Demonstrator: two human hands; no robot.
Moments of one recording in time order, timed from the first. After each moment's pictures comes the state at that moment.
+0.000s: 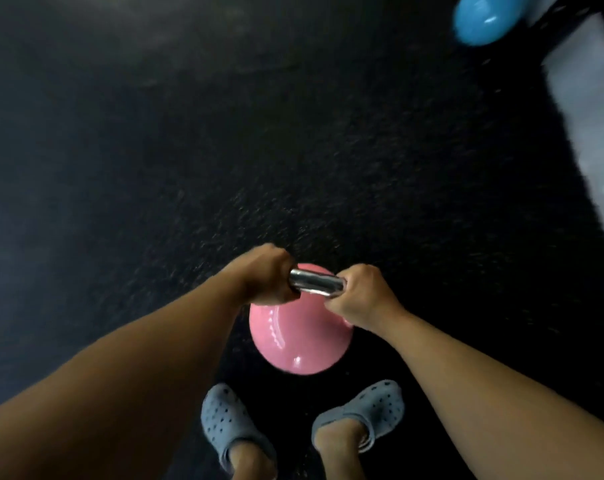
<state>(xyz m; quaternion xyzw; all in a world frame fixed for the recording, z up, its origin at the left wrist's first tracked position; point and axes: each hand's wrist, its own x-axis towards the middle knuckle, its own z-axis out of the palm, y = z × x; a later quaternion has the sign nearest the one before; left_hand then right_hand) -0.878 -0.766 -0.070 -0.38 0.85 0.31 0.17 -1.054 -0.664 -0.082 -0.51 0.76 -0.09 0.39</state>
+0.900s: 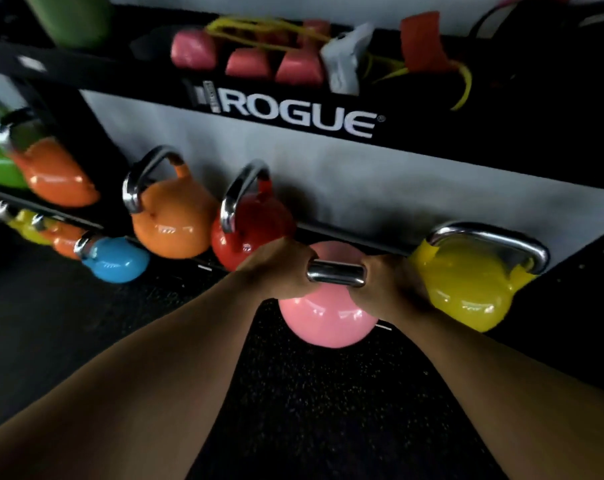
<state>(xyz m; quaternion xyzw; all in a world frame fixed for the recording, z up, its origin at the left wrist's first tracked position) -1.585 -0.718 0.160 0.14 0.98 0.14 0.08 -1.587 -0.521 0.136 -0.14 0.97 -0.17 -0.03</state>
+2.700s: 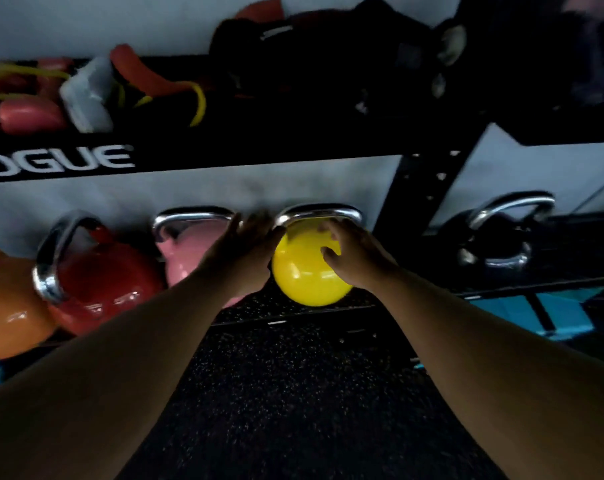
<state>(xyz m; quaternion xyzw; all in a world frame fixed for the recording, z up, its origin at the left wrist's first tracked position) -1.625 -0.555 0.169 0.38 0.92 -0.09 -0.06 -1.568 -0.345 0.174 0.00 0.97 -0.25 -0.02</state>
